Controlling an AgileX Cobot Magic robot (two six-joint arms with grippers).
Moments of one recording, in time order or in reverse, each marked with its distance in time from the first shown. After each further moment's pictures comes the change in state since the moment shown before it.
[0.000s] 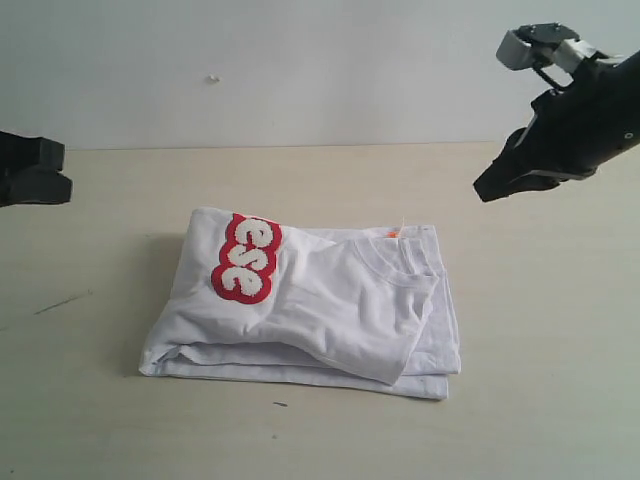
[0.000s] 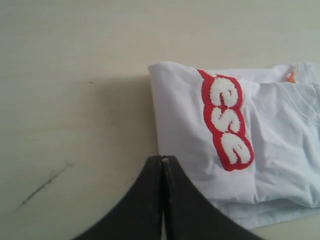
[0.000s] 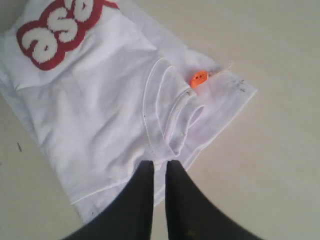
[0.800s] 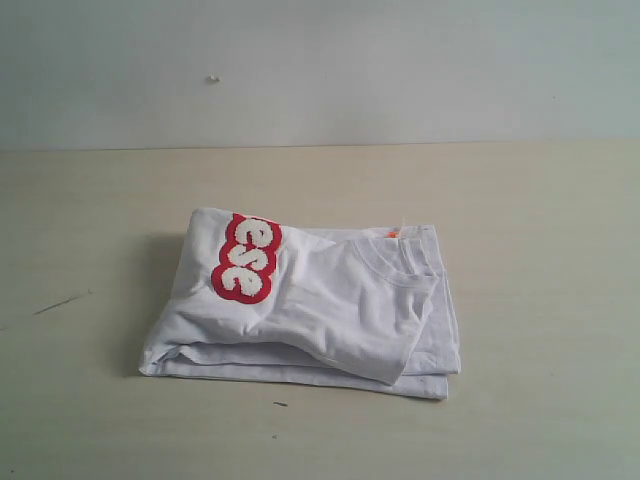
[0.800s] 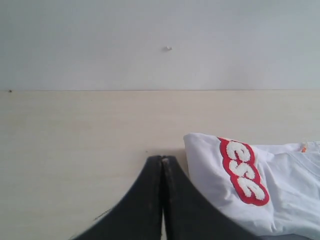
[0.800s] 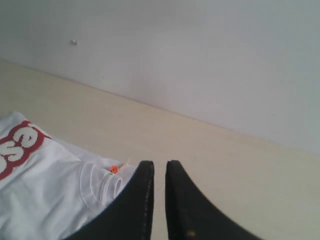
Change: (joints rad) left arm 0.007 -0.862 0.511 -0.003 -0.303 0.016; right arm 0.000 -0.965 0.618 0.098 -0.513 0.022
